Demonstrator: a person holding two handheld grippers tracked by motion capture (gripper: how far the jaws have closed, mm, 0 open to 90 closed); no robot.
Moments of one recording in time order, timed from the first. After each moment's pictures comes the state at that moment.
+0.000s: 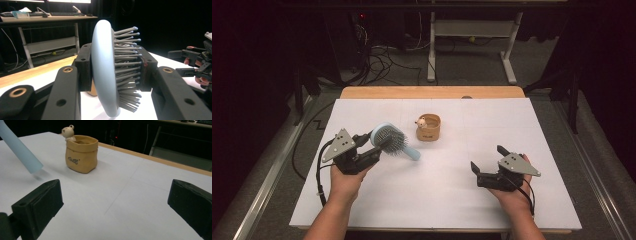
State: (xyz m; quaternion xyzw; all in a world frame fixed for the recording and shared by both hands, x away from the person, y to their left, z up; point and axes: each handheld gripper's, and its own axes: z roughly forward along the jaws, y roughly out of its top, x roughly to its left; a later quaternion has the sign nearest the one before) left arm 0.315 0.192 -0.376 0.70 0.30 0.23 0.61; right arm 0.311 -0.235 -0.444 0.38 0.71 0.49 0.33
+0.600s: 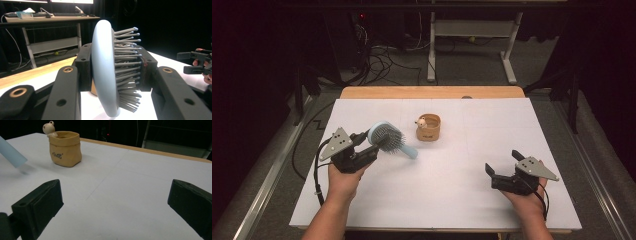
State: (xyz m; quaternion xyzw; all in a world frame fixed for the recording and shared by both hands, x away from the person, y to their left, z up) left arm 0.316 0.195 -0.375 0.69 0.31 0.23 0.61; right arm 0.304 -0.271 -0.450 0.42 0.69 0.49 0.32
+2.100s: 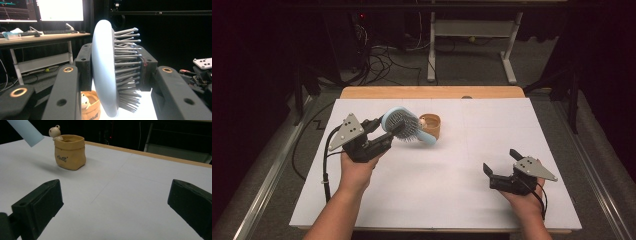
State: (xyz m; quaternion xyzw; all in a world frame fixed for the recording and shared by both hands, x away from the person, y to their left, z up) left arm 0.323 0.158 -0.333 0.67 0.26 0.23 0.65; right arm 0.303 -0.265 -0.447 0.41 0.69 0.50 0.33
